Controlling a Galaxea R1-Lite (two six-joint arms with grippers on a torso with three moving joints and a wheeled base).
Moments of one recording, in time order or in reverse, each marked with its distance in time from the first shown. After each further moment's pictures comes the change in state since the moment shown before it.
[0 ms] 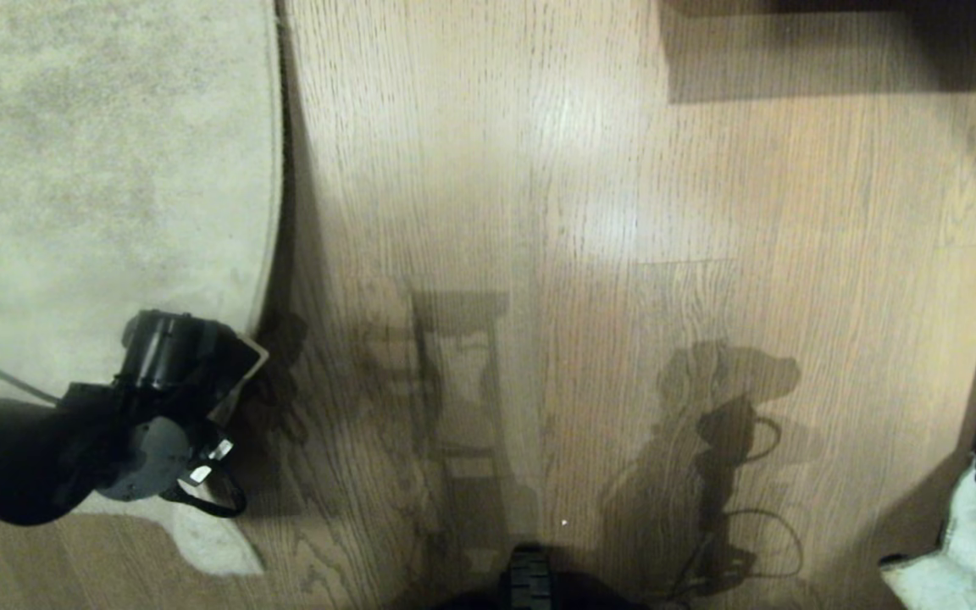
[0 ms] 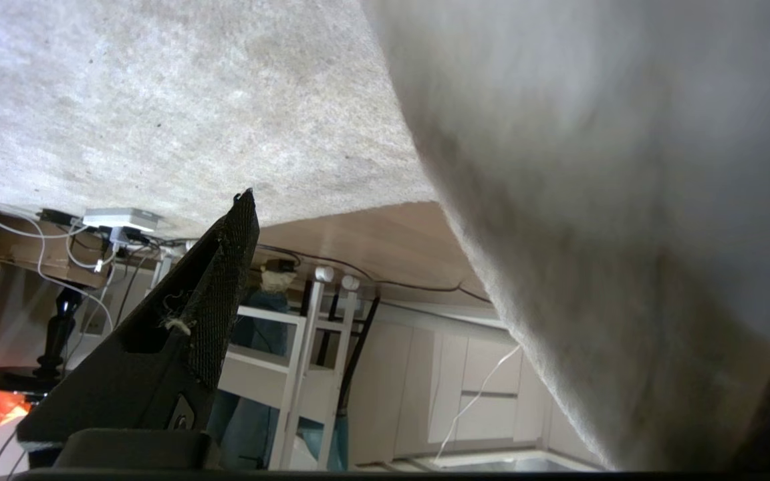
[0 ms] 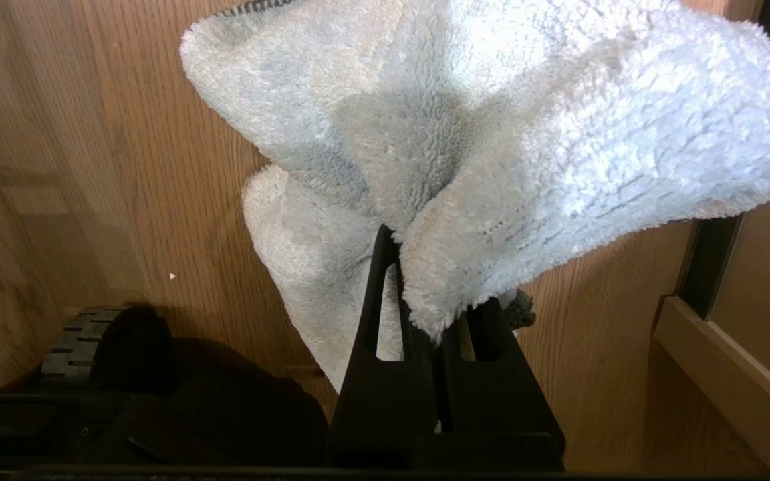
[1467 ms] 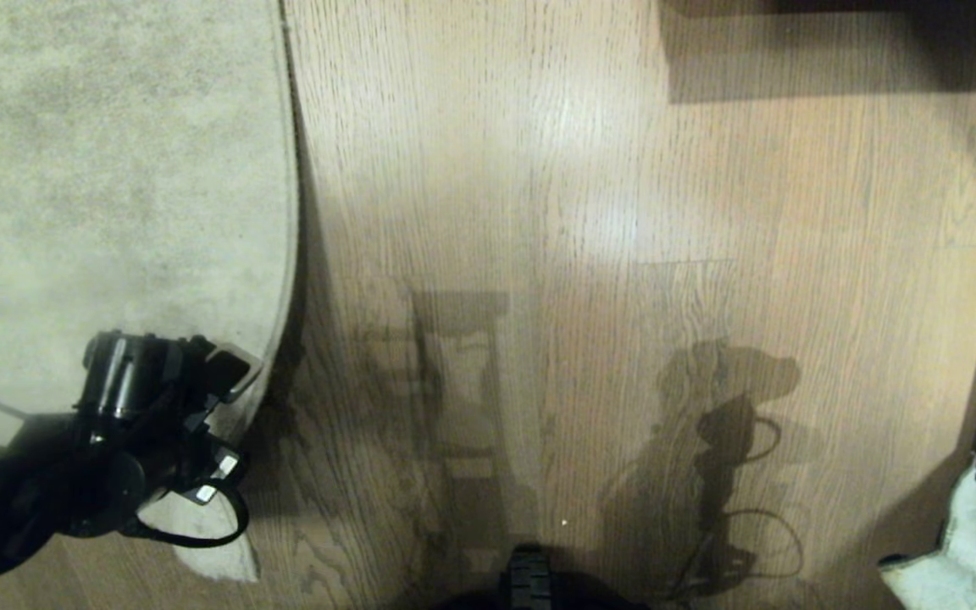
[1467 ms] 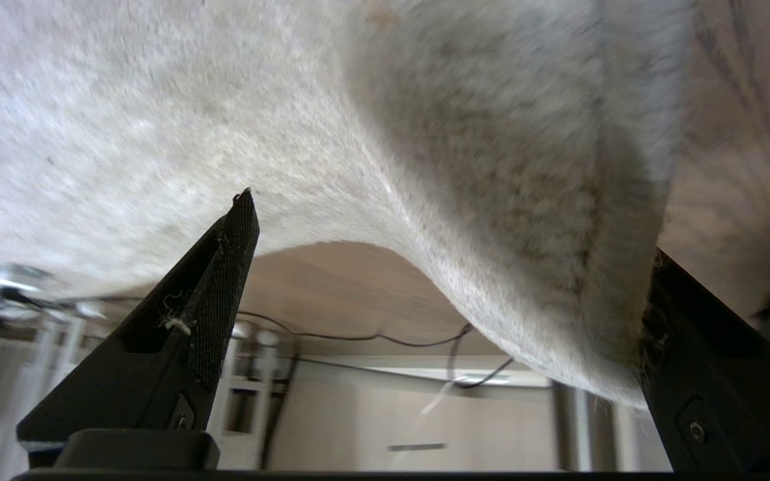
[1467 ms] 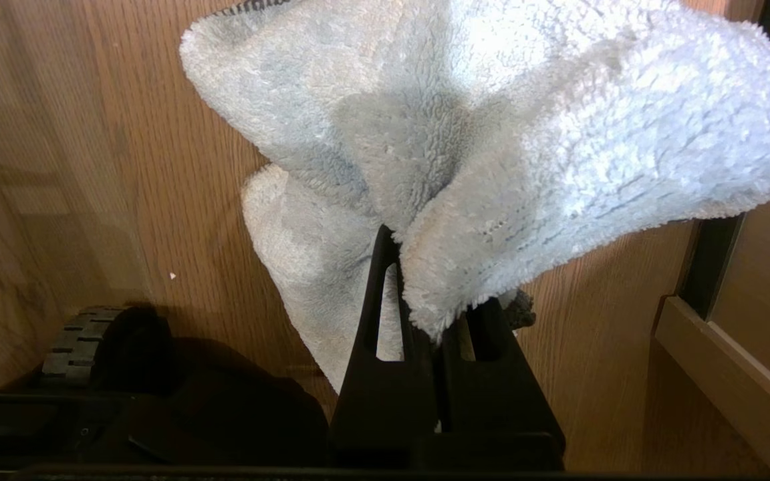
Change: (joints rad) left arm 0.010 -0.070 0.110 -0.091 -0.218 -0.062; right arm 0.000 0.000 0.000 0.000 0.000 0.000
